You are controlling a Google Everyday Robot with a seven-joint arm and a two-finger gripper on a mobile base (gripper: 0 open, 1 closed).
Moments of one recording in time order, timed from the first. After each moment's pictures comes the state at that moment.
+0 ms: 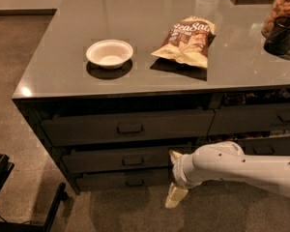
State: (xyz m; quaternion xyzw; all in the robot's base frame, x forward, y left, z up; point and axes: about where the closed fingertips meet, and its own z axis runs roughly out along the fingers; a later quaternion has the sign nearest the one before) arm 0.464 -0.097 0.531 -0.65 0.72 0.06 0.23
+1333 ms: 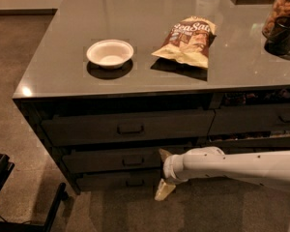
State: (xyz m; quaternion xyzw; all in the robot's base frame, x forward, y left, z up) arm 0.512 -0.066 0.462 -0.65 0.70 0.08 0.28
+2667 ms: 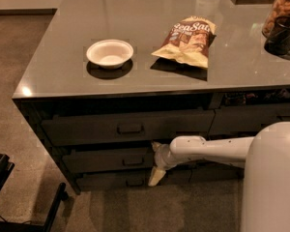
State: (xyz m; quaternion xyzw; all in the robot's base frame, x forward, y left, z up) arm 0.589 -0.039 0.413 -0.67 0.68 0.08 0.28
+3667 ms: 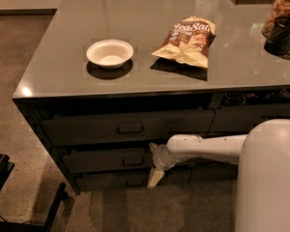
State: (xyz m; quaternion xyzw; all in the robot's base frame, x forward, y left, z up) arm 0.584 -0.035 0.406 -0.68 0.69 0.09 0.26
